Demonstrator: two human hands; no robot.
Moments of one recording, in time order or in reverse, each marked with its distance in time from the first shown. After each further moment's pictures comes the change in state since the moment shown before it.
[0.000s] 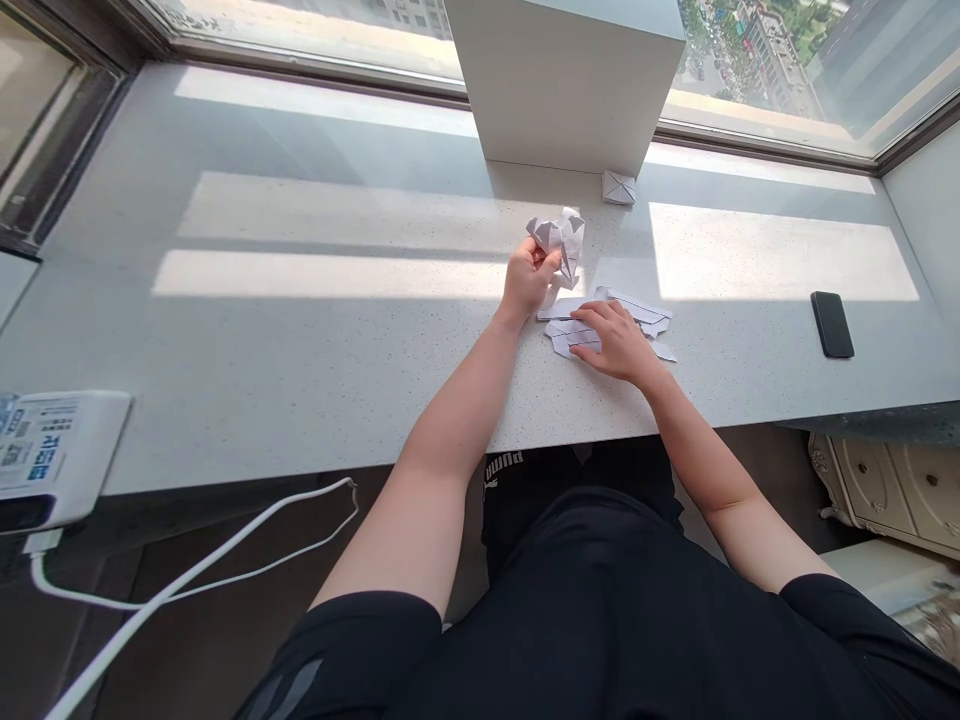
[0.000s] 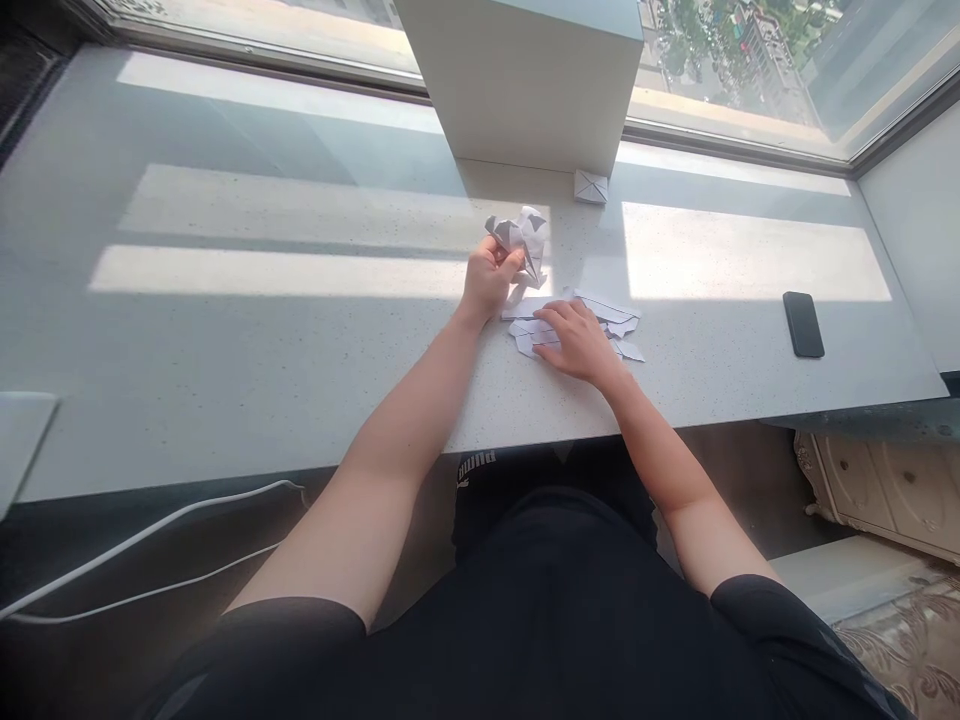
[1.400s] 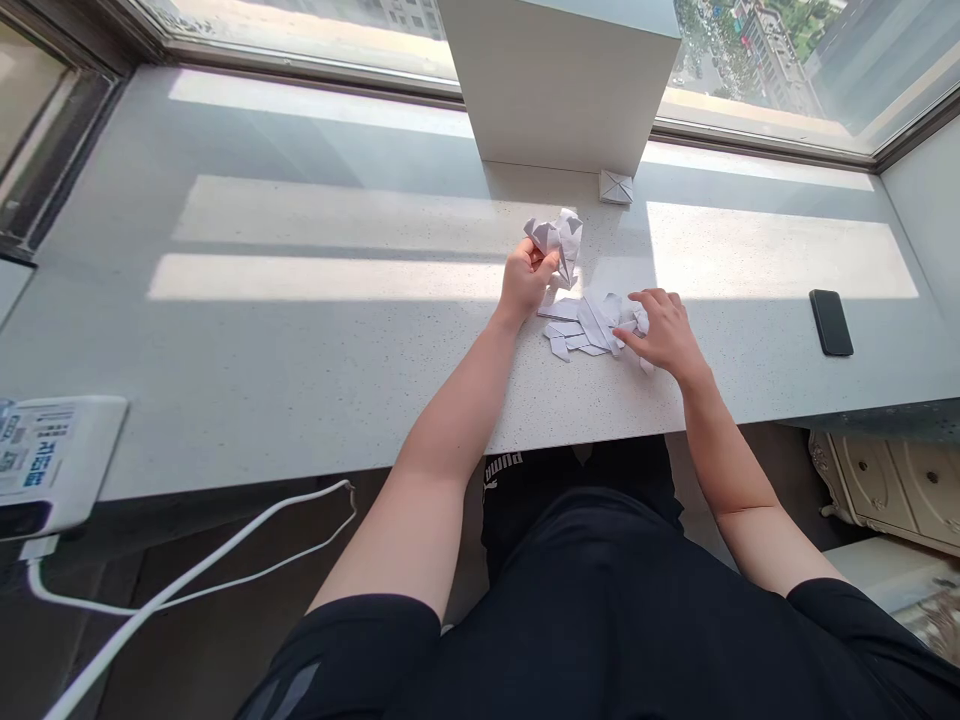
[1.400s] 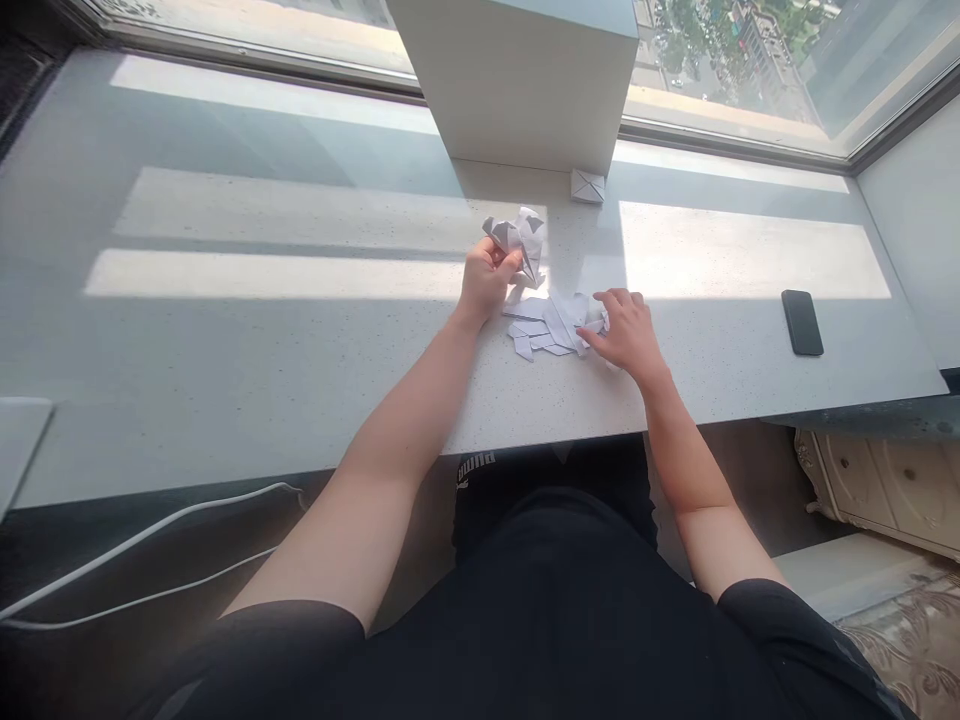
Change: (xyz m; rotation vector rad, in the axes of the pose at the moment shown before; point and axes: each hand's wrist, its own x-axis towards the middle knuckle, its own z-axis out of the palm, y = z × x) left_hand 0.001 -0.010 -0.007 0.022 -0.036 0.044; right_hand -0.031 0.038 -0.043 -0.079 0.094 0.321
